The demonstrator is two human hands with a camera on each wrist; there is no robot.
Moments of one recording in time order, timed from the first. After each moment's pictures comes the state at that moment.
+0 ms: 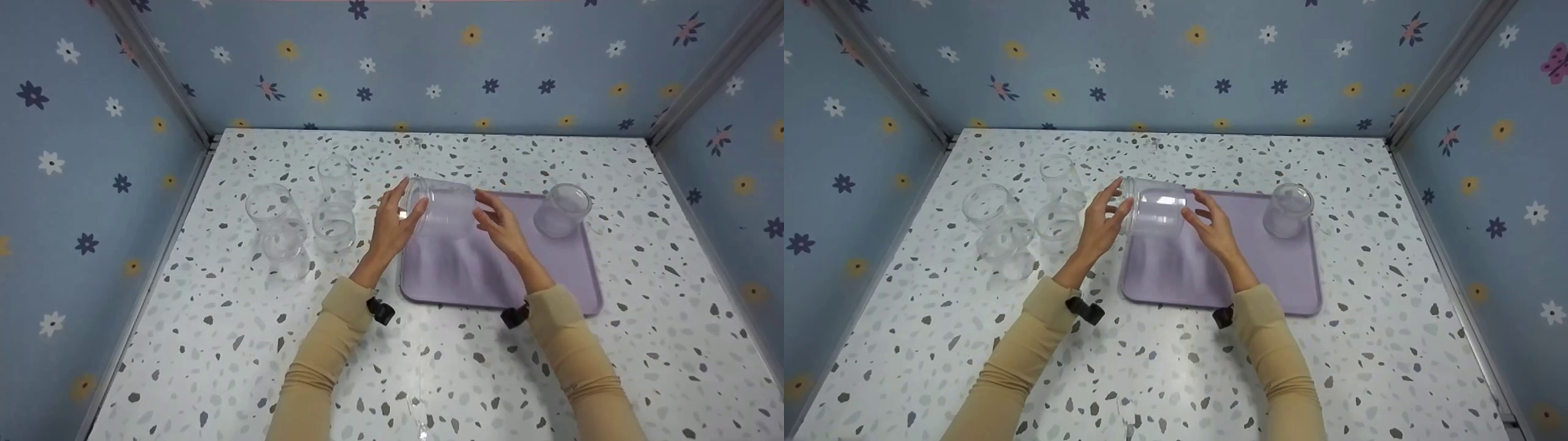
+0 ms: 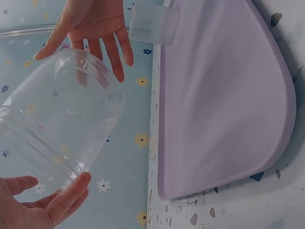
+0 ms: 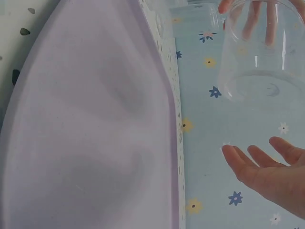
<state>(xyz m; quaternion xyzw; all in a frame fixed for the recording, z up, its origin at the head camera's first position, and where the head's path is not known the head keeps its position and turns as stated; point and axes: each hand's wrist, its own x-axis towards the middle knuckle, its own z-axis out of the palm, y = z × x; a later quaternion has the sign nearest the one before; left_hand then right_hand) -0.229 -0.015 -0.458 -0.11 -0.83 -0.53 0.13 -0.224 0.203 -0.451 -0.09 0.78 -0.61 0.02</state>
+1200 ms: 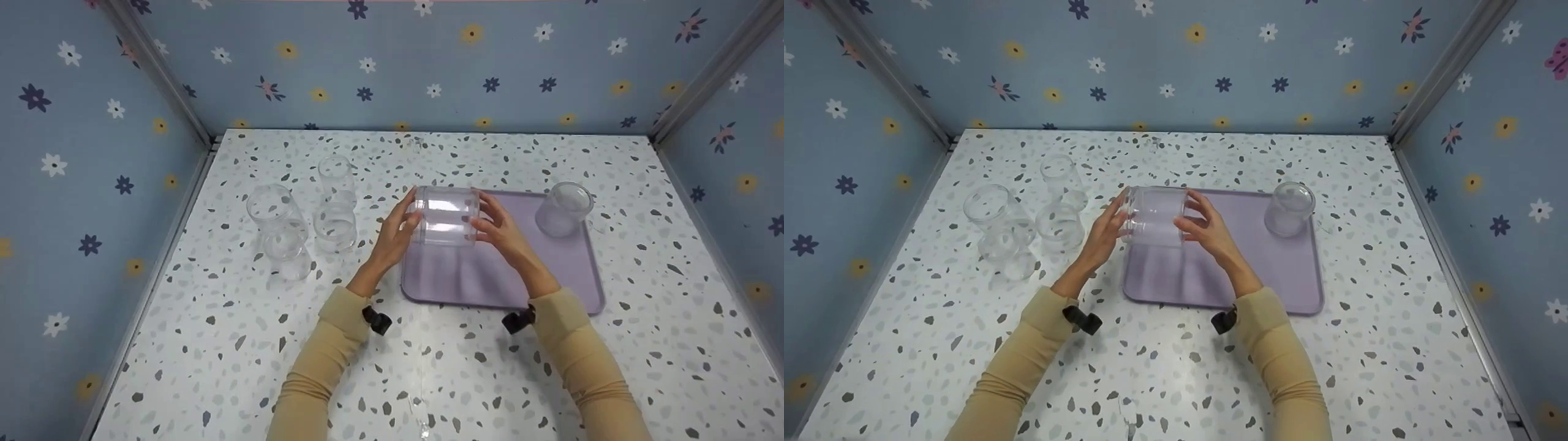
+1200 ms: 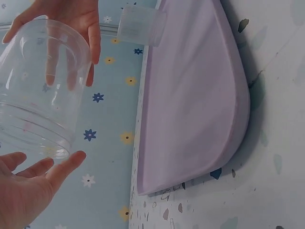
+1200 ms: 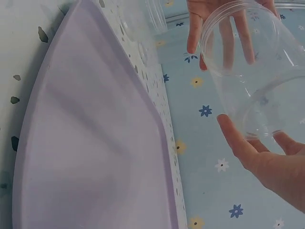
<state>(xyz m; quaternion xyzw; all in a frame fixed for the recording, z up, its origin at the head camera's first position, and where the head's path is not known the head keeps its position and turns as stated) -0.198 -0.022 -0.442 -0.21 -0.75 -0.63 0.04 -0.215 0.204 -0.452 -0.11 0.64 -0.75 0.12</state>
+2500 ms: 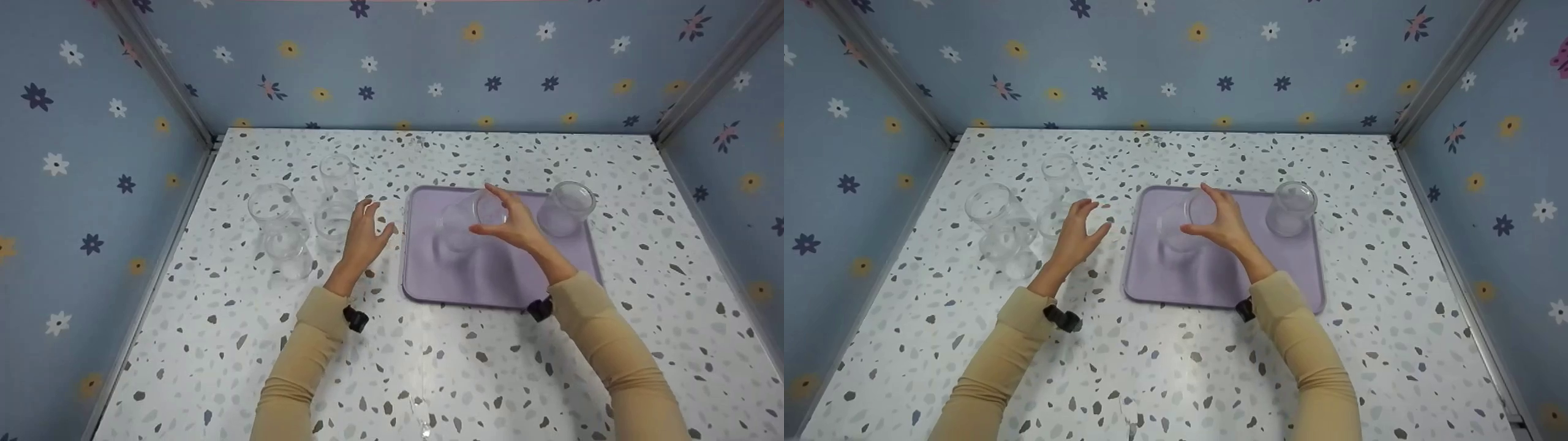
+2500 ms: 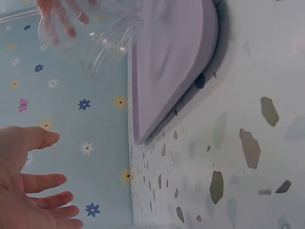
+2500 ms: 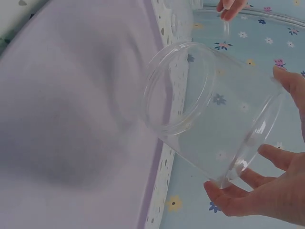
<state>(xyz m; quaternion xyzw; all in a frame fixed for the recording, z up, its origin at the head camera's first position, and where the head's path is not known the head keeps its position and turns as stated) -0.221 -0.063 -0.478 -0.09 -0.92 -0.38 0.11 -0.228 0.223 -0.436 -0.12 0.89 -0.44 0.05</state>
